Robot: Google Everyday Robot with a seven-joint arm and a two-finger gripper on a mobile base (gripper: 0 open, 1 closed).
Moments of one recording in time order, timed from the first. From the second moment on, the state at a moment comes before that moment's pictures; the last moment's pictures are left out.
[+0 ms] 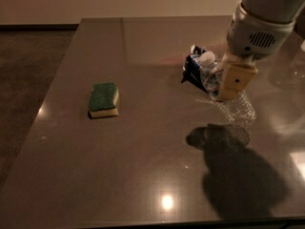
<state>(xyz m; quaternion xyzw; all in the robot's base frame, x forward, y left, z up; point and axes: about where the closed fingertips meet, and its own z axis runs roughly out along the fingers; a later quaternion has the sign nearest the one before) 0.465 -0.159 0.960 -0.62 0.78 0.00 0.08</state>
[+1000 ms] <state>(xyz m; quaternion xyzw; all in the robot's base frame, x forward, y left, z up) 0.510 -0.178 0.923 -0.64 0.77 -0.08 0.00</state>
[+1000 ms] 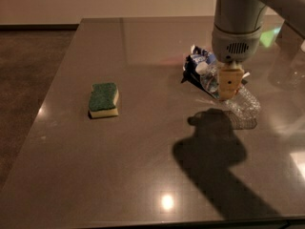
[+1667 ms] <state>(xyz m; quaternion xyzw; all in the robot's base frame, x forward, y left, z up) 0.496 -0.170 0.902 -0.66 0.74 -0.10 -0.04</state>
